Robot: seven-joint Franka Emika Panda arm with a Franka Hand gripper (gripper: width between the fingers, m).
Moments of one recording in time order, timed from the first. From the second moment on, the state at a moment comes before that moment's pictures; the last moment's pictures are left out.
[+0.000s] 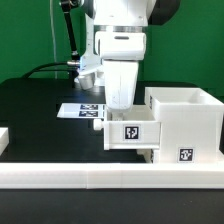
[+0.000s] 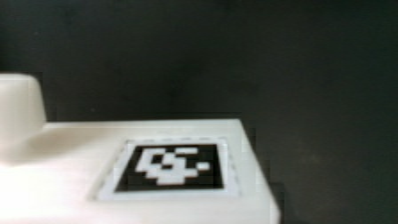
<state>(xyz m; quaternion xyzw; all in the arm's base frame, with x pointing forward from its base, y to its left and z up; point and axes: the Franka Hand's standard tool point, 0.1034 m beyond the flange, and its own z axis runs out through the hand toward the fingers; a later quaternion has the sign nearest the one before) 0.541 -0.002 0.053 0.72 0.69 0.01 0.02</state>
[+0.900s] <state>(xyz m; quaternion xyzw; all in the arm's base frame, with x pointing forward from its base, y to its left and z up) 0.543 -0.001 0.053 0.72 0.69 0.02 0.02</state>
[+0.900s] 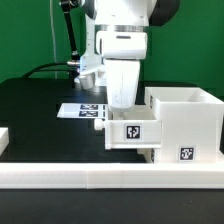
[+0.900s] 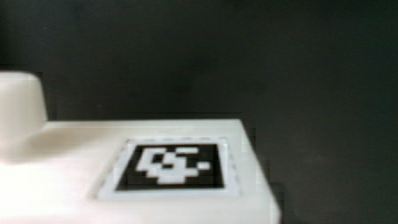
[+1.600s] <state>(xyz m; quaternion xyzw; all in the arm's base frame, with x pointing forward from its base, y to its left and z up) 0.540 -0.001 0.051 0.72 0.70 0.01 0.02</state>
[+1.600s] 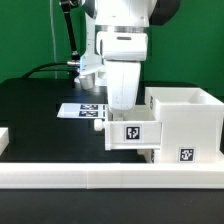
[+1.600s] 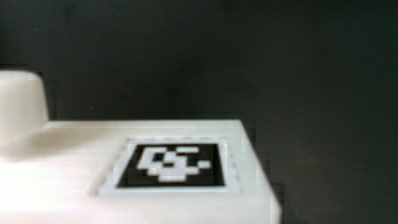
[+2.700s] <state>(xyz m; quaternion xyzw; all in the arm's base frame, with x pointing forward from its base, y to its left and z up) 0.535 0.008 0.050 0.74 0.67 0.03 0.03</state>
